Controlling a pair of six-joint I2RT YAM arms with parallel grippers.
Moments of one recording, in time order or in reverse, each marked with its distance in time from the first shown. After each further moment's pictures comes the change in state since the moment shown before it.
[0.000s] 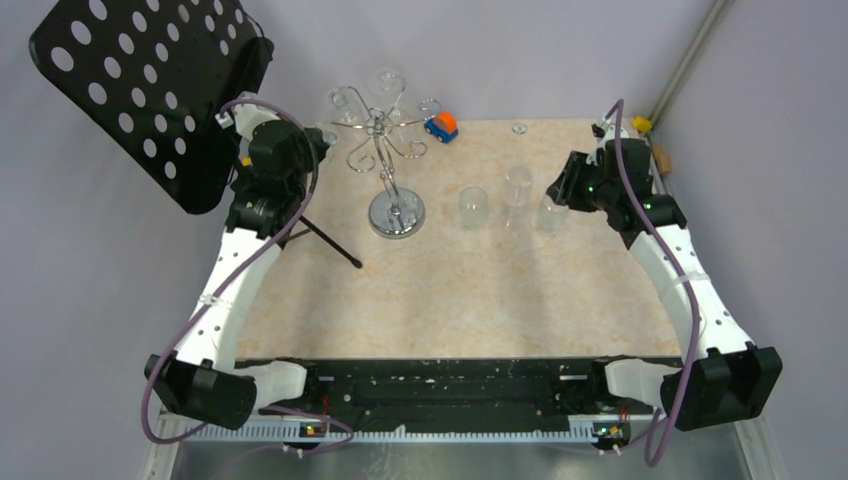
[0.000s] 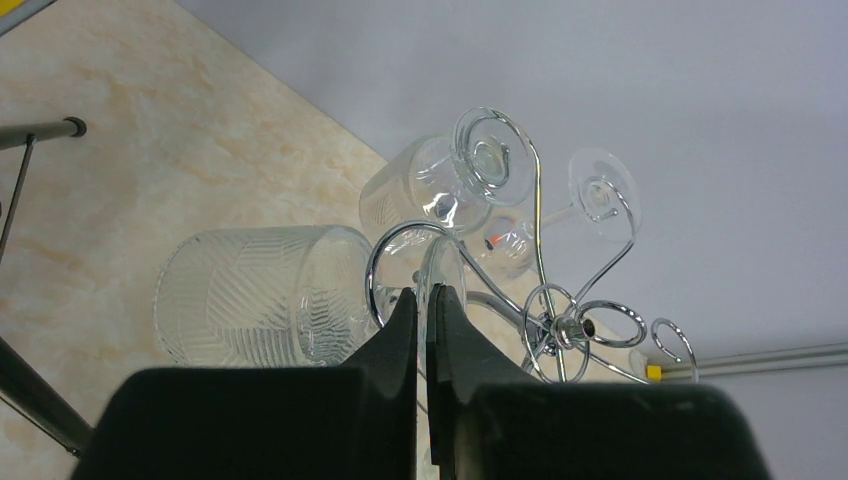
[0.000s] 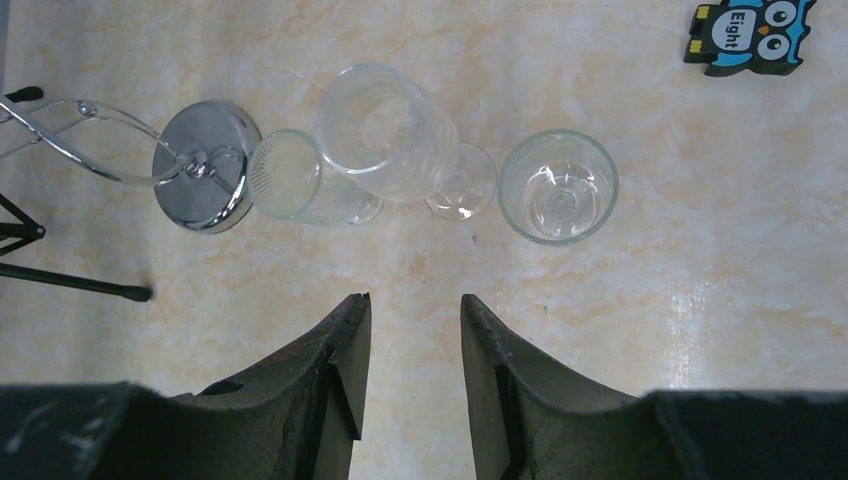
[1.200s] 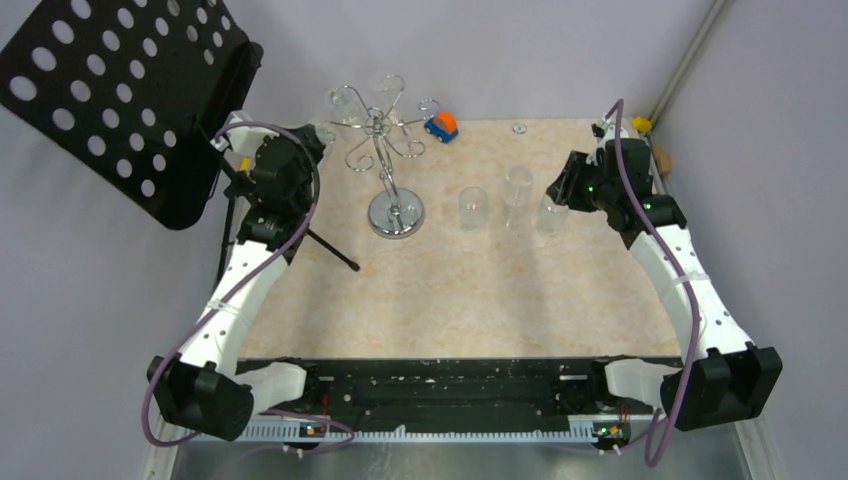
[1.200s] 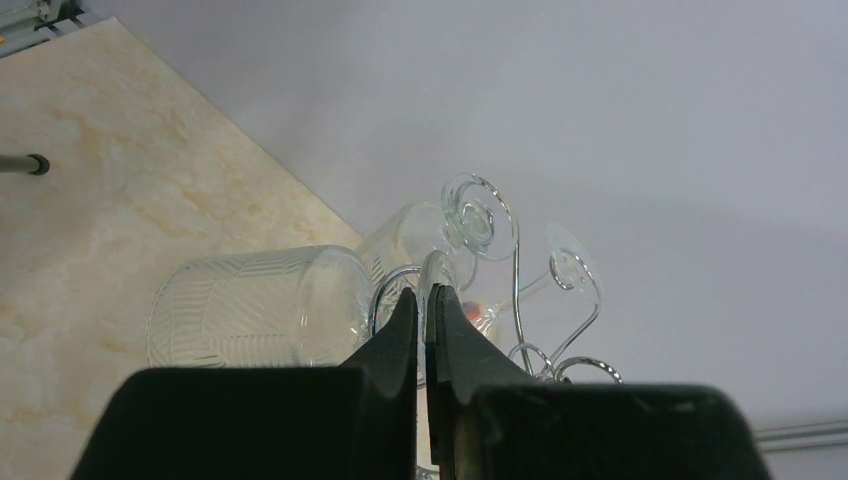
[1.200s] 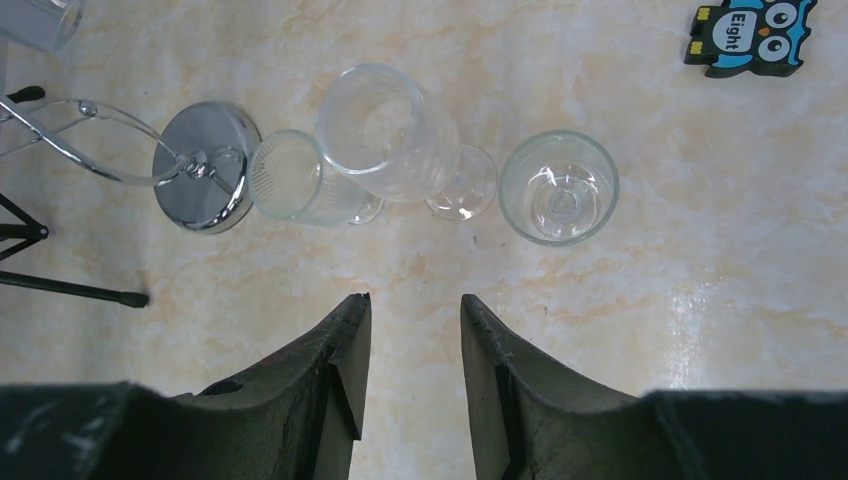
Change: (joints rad) left arm -0.008 -0.058 -0.196 0.314 -0.112 -0.056; right arm 0.000 0.000 -0.001 0.002 -0.001 -0.001
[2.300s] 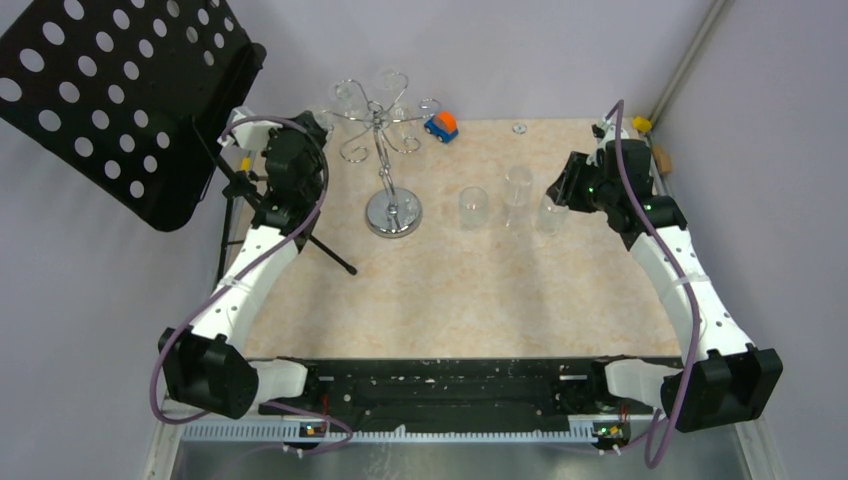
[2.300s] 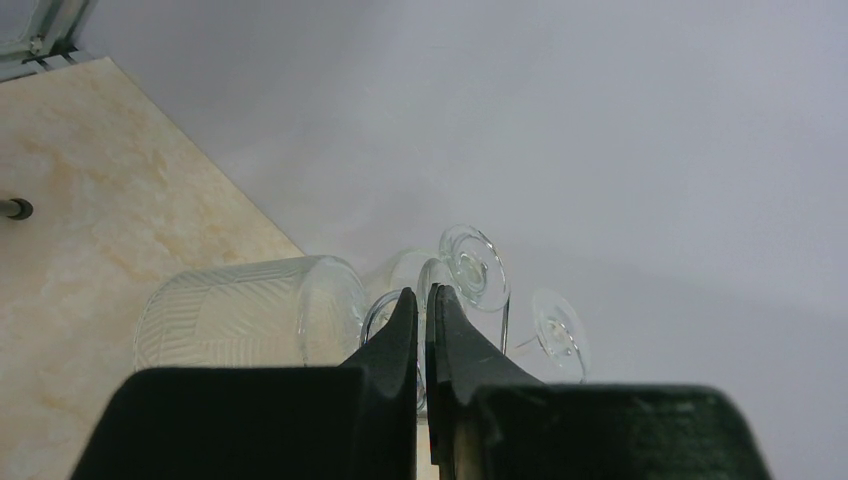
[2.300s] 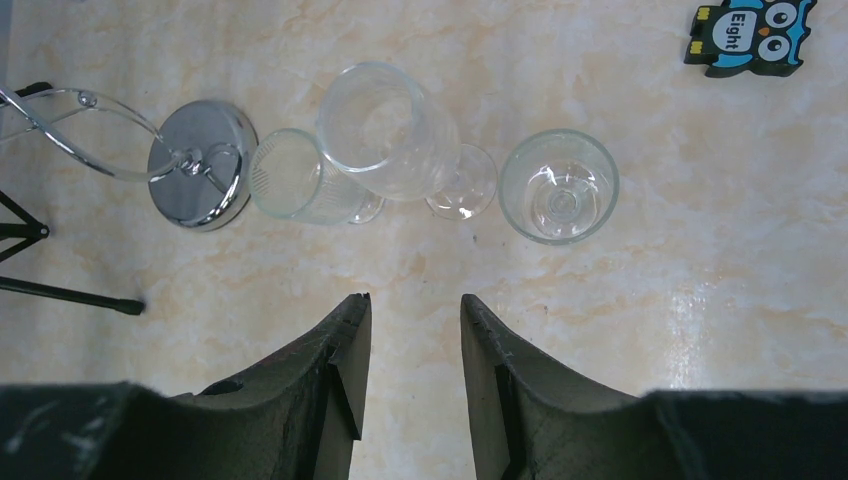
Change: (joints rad) left arm -0.019 0.098 -0.002 0.189 -0.113 -0.045; right arm 0.000 -0.006 -0.006 0.003 -0.001 0.000
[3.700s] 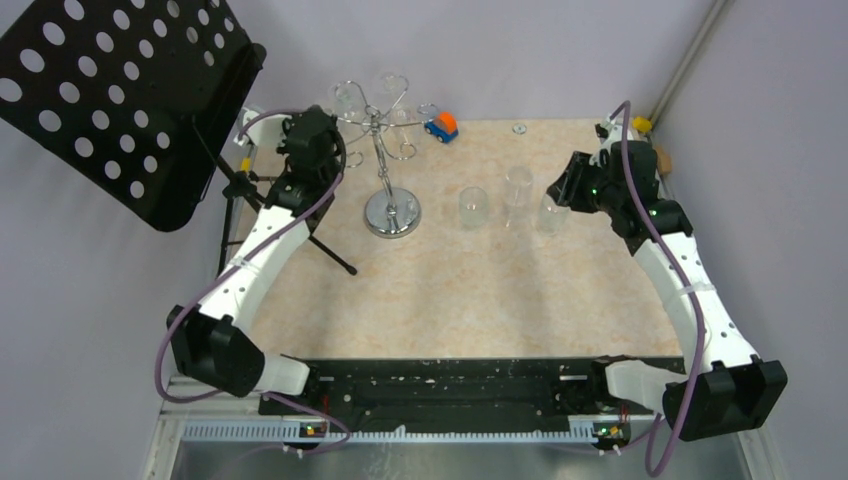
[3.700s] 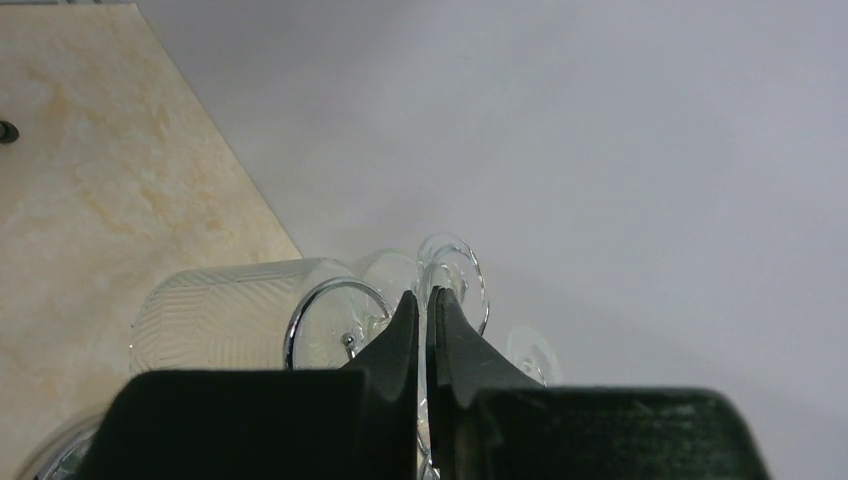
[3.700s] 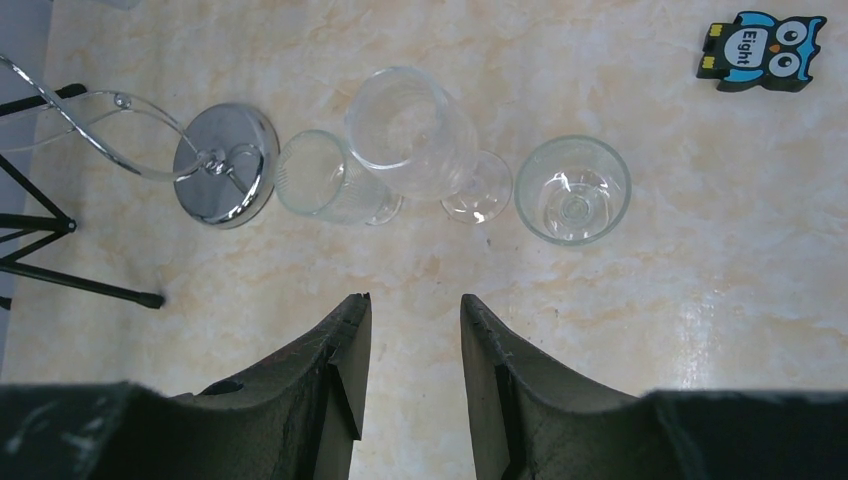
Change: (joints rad) left arm -0.081 0.128 0.190 -0.178 -0.220 -0.198; right arm 0.000 -0.039 -0.001 0.001 -0.022 0.000
